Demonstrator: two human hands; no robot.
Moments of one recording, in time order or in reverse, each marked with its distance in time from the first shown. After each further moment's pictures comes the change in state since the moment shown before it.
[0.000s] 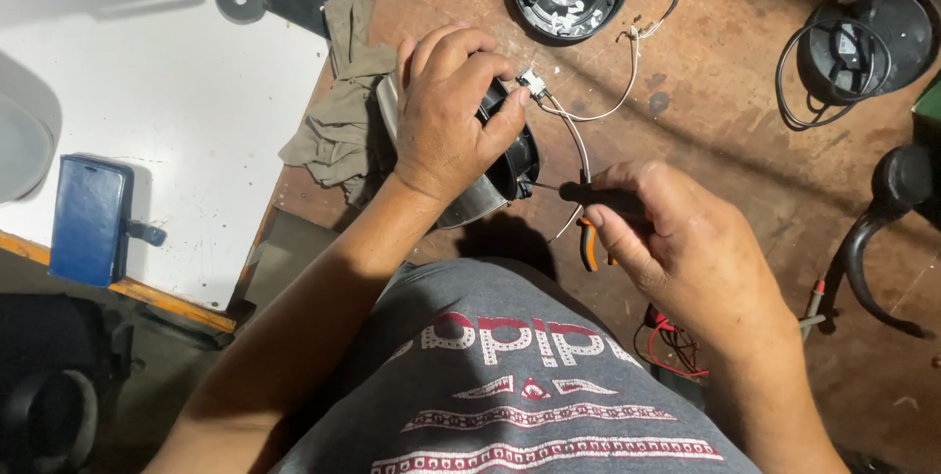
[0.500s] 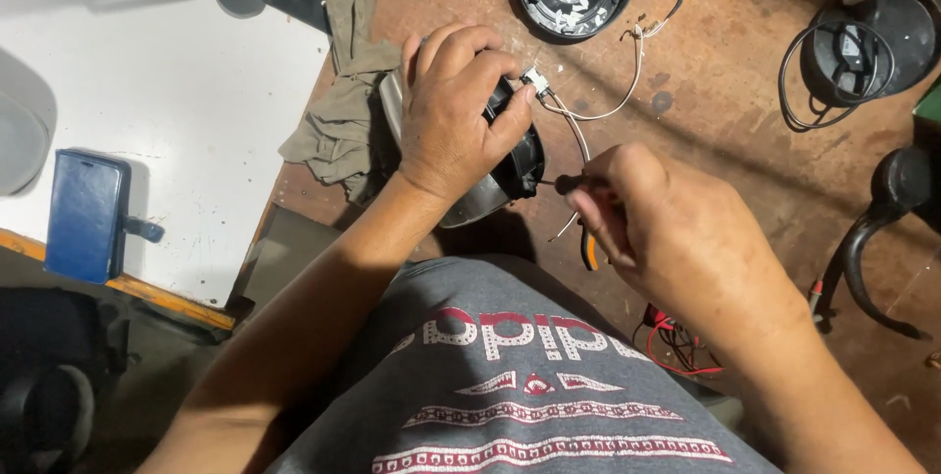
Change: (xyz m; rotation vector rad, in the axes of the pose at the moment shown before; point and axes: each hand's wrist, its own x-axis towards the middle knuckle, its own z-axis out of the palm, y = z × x) left_hand 0.002 0.004 -0.002 -0.013 -0.013 -0.004; right_hand 0.022 -0.009 -0.004 -0.246 -0.074 -0.144
